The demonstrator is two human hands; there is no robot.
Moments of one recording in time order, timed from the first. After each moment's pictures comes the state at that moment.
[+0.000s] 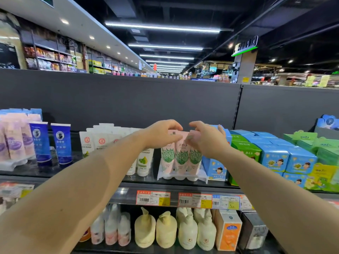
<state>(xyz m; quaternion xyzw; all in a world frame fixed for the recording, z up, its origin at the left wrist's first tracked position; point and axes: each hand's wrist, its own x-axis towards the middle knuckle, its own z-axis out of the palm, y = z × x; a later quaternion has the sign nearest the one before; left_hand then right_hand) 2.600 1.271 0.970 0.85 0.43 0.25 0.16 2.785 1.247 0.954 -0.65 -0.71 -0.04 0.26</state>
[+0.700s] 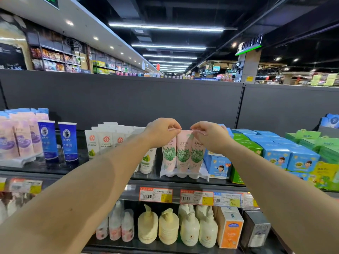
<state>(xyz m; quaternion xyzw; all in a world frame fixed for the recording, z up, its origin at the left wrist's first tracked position) 2.600 1.273 0.963 0.81 0.49 0.31 0.09 2.791 1.243 0.960 -0.61 -0.72 0.03 0.31</state>
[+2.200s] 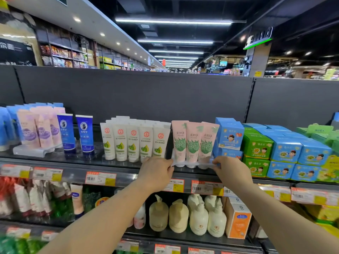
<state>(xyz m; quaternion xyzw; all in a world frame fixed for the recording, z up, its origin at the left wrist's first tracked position) 2.564 1.223 0.843 0.81 0.54 0.21 -0.06 2.796 1.197 0.864 -0.72 -0.66 -0.11 0.19</state>
